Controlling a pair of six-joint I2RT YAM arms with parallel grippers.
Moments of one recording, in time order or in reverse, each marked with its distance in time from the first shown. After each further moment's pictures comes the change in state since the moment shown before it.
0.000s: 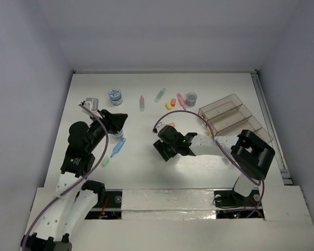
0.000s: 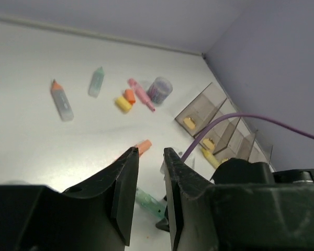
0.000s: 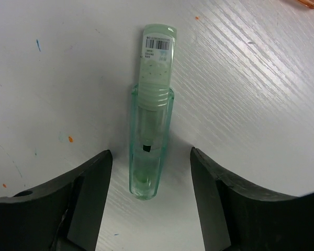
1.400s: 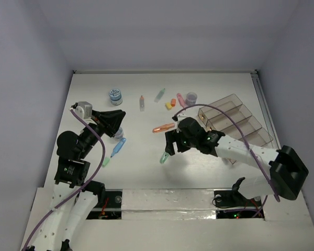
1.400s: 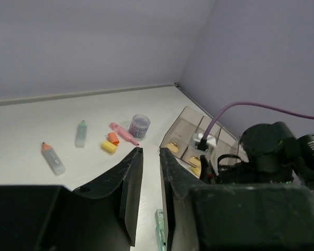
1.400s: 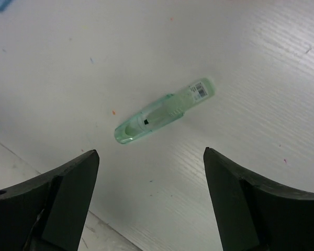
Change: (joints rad) left arm 0.000 -0.102 0.038 0.087 0.106 0.088; right arm -0.122 -0.378 -0.111 -0.046 -0.127 0.238
